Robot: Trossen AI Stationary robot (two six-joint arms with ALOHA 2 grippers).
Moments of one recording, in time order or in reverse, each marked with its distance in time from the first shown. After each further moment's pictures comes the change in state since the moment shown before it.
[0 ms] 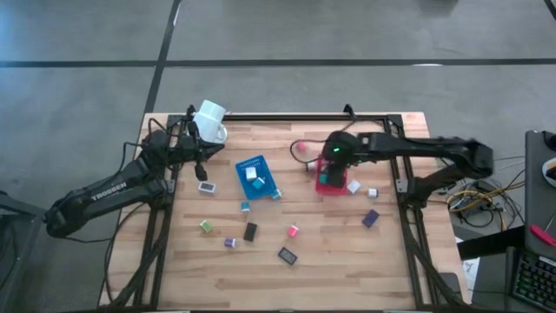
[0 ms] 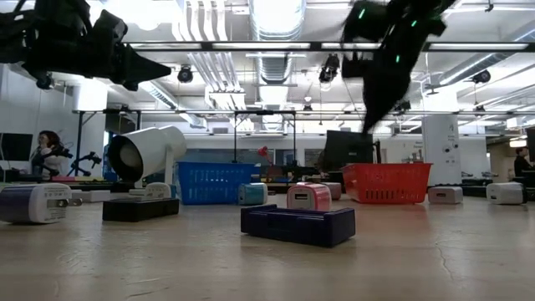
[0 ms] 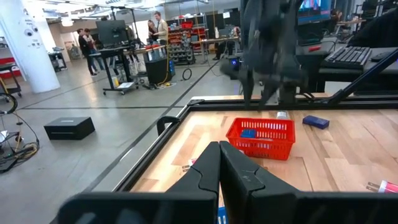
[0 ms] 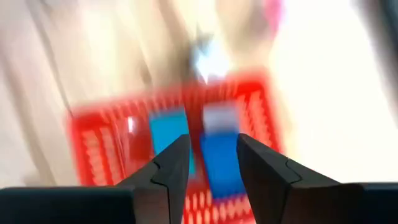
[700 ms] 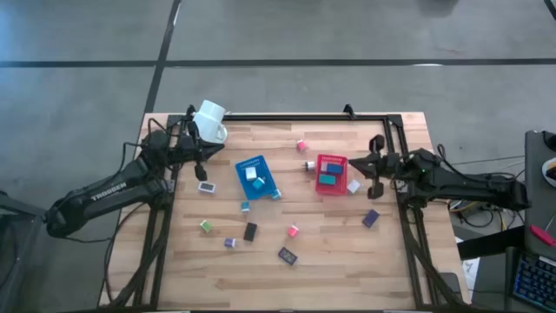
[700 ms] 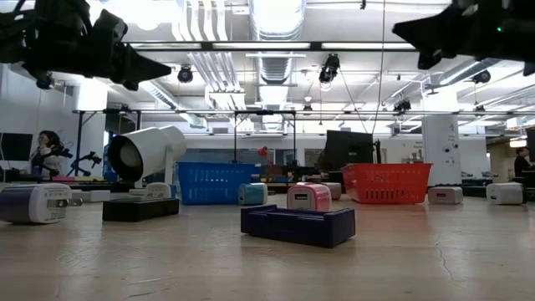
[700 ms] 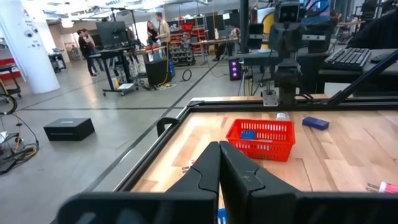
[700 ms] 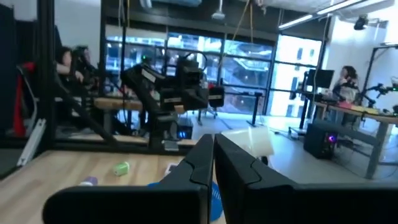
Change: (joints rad) left arm 0.000 0.000 0.000 0.007 0.002 -0.003; right arm 0.042 -0.941 -0.784 1.102 -0.238 -0.091
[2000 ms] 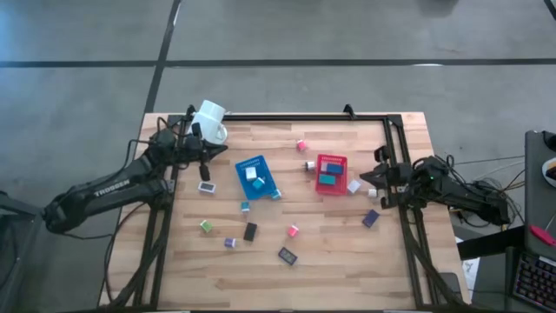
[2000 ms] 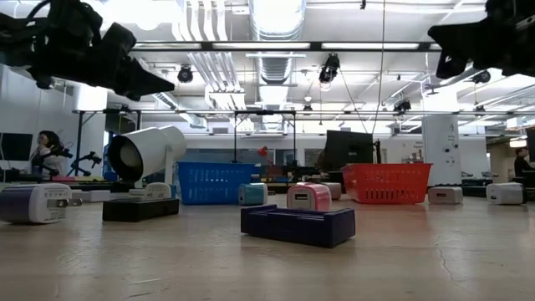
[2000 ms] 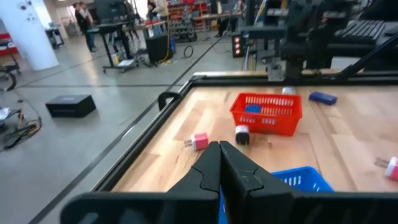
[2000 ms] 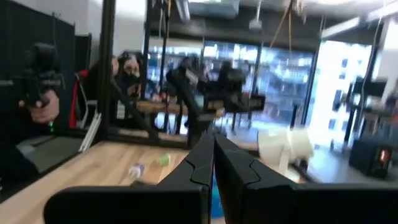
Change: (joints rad) left arm 0.000 0.085 0.000 -0.031 -0.027 0.042; right arm -0.053 -0.411 -0.126 -0.250 -0.205 0.036
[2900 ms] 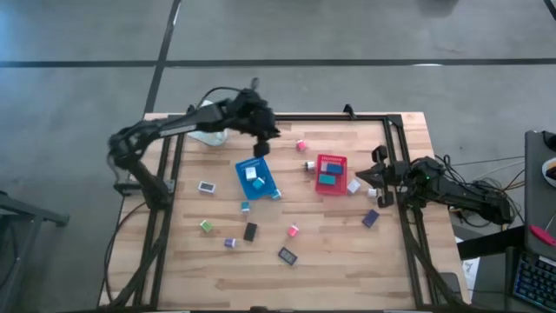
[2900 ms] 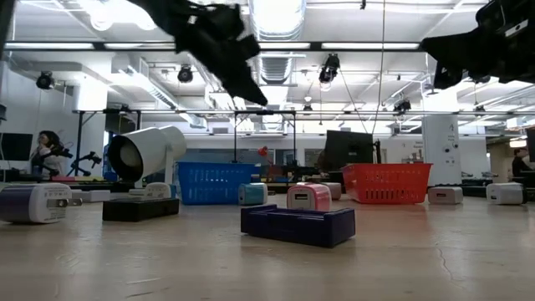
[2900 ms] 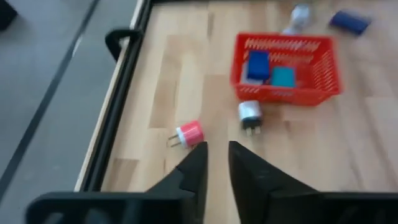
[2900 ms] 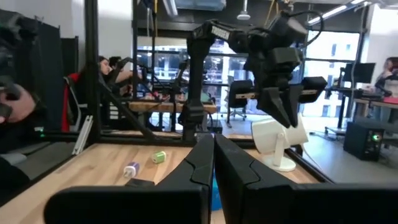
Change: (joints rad) left arm -0.185 1.054 1.077 -0.604 -0.153 0.184; right arm 0.000 0.036 -0.022 0.023 0.052 0.062
